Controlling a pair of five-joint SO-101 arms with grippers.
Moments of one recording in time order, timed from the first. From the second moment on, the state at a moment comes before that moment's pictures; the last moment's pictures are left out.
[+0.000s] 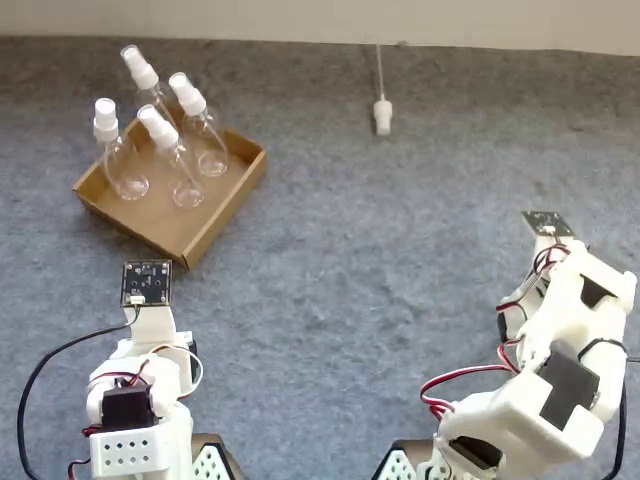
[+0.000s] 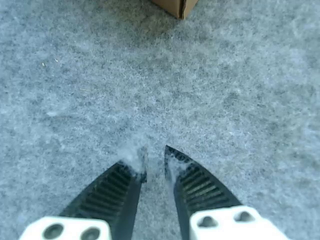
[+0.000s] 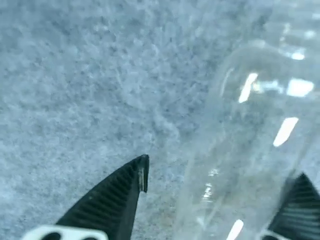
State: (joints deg) left arm -13.7 -104.1 95.9 77.1 2.2; right arm 33.6 2.1 31.6 64.3 40.6
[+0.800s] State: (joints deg) left arm -13.7 -104.1 95.9 77.1 2.2; right arm 14.2 2.1 13.1 76.7 32.8
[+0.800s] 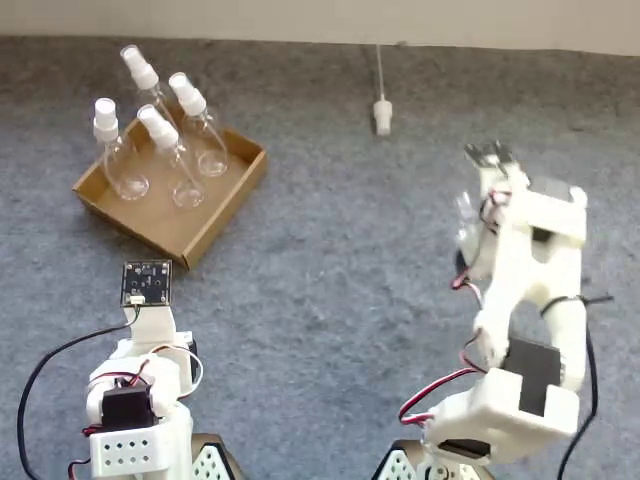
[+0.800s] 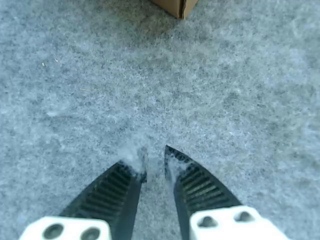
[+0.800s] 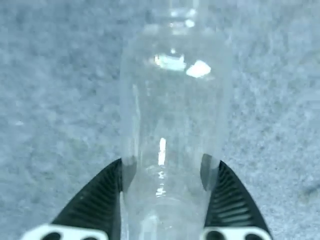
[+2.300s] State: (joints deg) left arm -13.7 -104.1 95.9 77.1 2.2; right arm -37.2 15.2 -1.7 80.1 16.1
